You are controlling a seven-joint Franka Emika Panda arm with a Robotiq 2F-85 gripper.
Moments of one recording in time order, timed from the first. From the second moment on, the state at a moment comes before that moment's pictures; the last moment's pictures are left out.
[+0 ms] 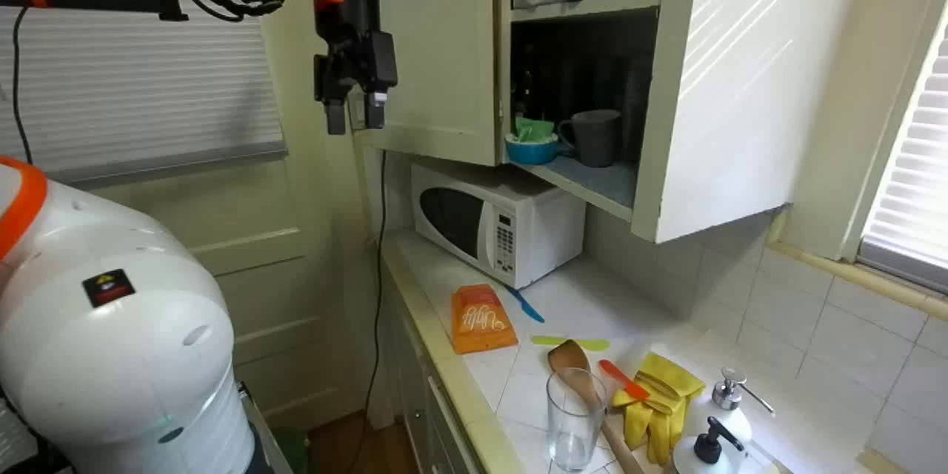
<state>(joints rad) 0.07 -0.76 0.24 -2.34 -0.02 1.38 0.18</state>
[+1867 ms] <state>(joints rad) -0.04 -0.42 0.22 -2.32 0.07 2.25 0.67</state>
